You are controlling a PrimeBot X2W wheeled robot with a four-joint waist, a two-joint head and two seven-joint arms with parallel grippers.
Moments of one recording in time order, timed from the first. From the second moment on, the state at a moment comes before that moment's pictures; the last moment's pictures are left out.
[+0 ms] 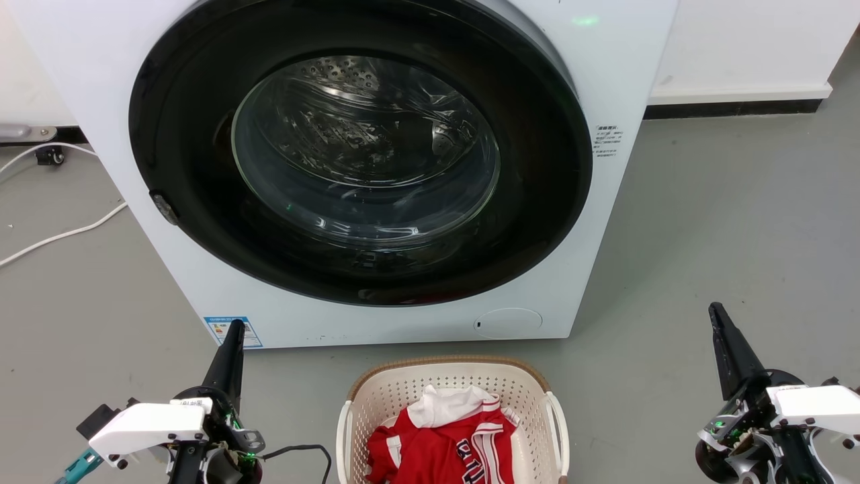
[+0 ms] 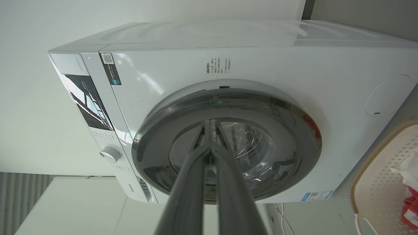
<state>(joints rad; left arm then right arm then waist) -0.10 0.05 0.11 0.25 -1.61 -0.13 0.11 -0.10 -0.05 -0.11 0.24 1.61 0.13 0.11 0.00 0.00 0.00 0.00</state>
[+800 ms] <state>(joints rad) -0.10 0.05 0.11 0.25 -1.61 -0.13 0.11 -0.10 -0.05 -0.11 0.24 1.61 0.13 0.11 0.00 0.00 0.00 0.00</state>
